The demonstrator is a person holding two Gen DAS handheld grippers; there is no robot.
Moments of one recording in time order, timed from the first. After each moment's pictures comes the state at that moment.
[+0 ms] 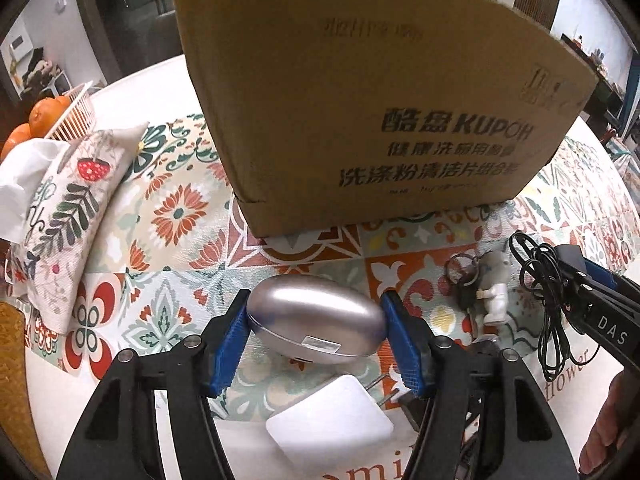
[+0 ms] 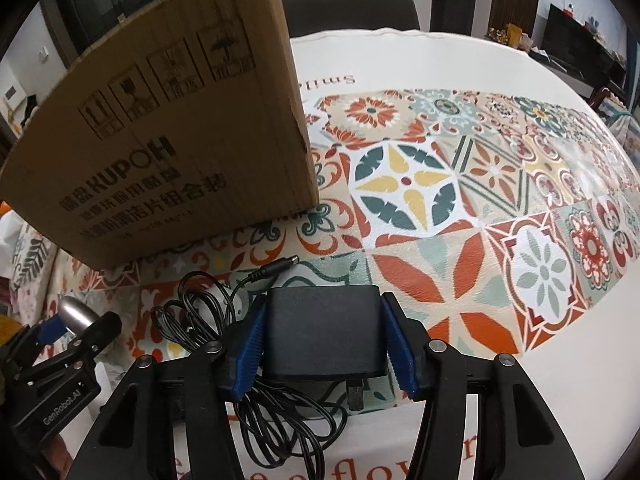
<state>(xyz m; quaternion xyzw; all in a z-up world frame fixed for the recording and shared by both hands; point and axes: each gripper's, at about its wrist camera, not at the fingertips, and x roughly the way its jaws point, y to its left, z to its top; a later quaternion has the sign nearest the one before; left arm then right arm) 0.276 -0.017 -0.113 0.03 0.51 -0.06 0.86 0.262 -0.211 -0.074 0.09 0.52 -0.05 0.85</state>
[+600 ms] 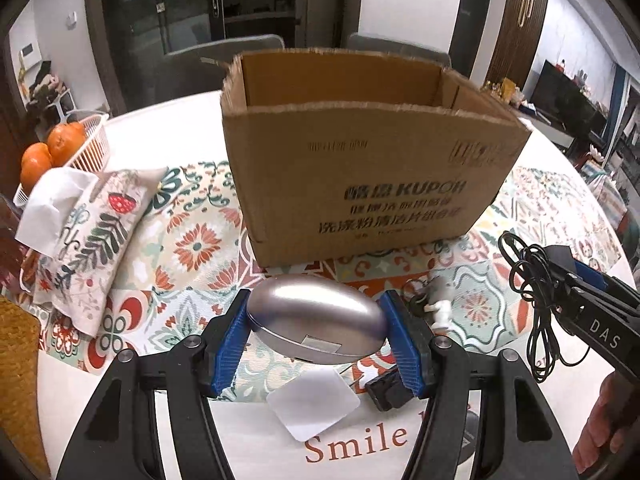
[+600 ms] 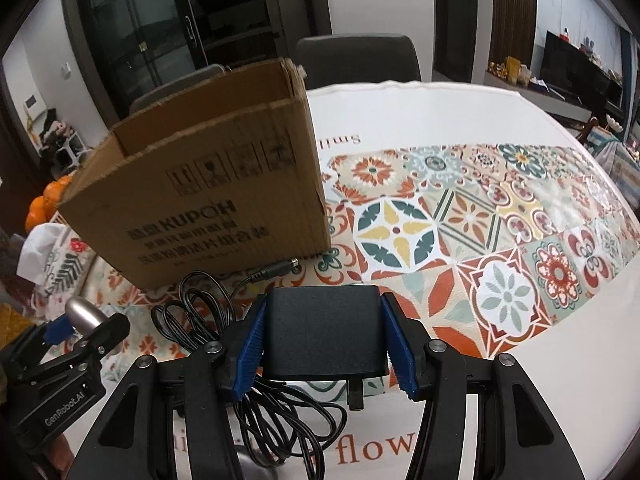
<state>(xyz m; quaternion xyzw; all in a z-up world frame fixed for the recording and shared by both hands) 0.234 -0.016 -0.047 0.01 0.45 -0.08 0.89 0.235 -0.210 -0.014 0.09 0.45 -0.04 0.89</state>
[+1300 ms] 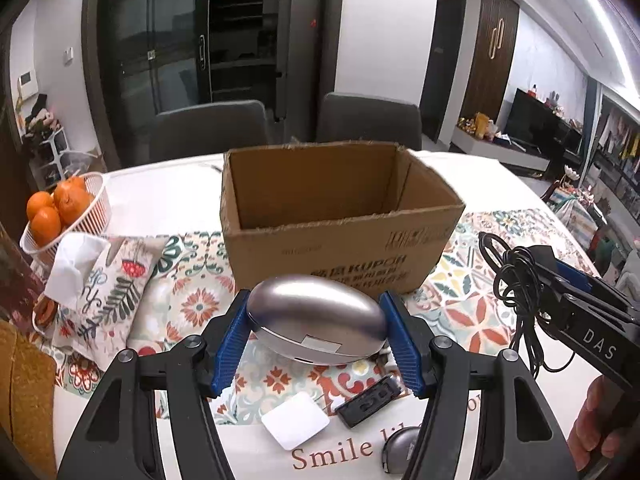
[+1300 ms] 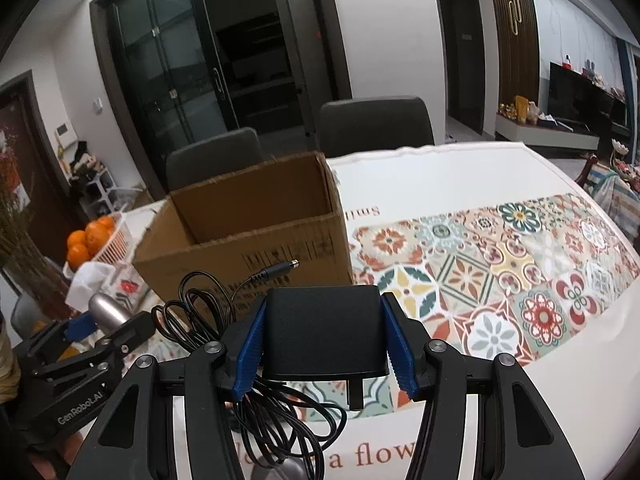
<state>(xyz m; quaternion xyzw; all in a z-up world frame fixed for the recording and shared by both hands) 0.226 -0.017 0.014 0.01 0.37 -0.12 0.92 0.210 -0.208 0.051 0.10 0.36 -0.01 0.93</state>
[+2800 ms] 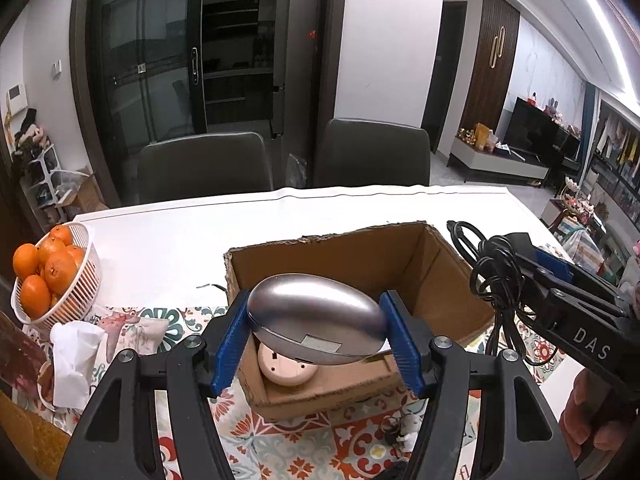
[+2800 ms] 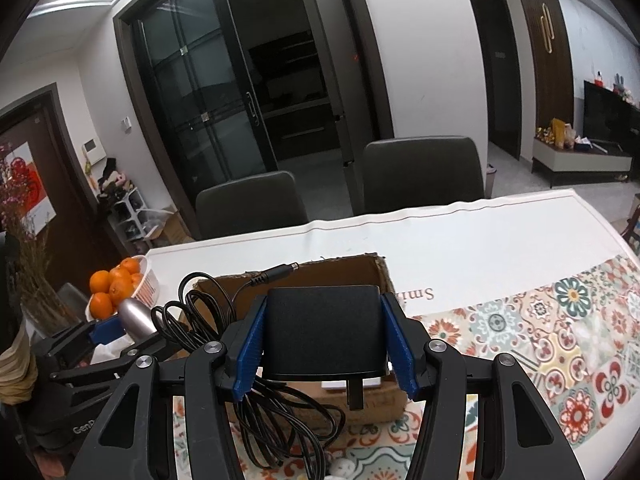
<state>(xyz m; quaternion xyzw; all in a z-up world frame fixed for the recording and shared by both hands) 0.334 -0.018 0.057 0.01 0.37 -0.12 0.92 0.317 -0.194 0.088 0.10 0.33 0.05 0.94</state>
